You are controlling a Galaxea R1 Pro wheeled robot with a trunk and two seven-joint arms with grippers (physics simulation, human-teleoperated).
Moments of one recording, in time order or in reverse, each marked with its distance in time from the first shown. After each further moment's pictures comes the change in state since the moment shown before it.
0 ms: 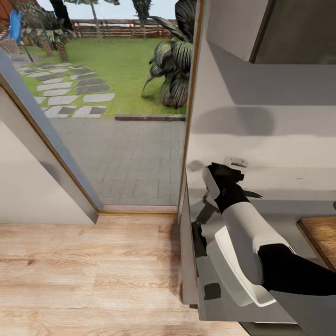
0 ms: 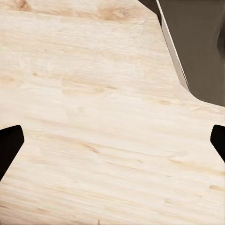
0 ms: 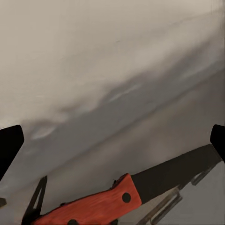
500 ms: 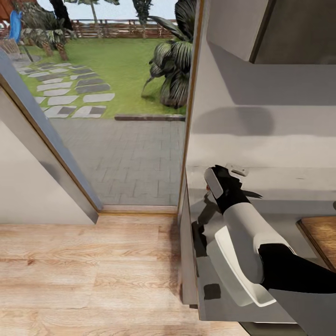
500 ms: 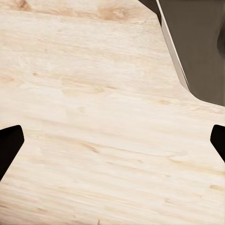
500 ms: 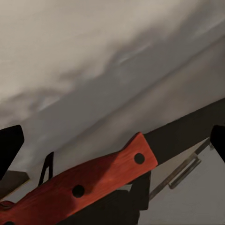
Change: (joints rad) left arm -0.001 0.000 -0.001 0.001 0.000 0.000 0.000; right arm 0.000 -0.001 -0.065 0.044 -0.126 -0.028 -0.008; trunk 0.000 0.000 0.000
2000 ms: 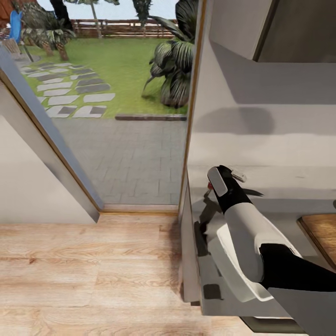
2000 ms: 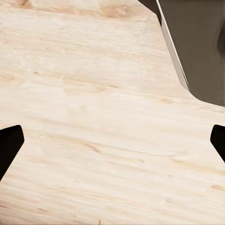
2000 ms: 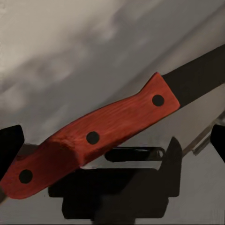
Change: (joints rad) left arm 0.000 0.000 0.001 -0.002 -0.001 0.000 0.000; right arm 0.000 0.000 -0.061 0.002 -0.129 -0.006 0.007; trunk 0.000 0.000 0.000
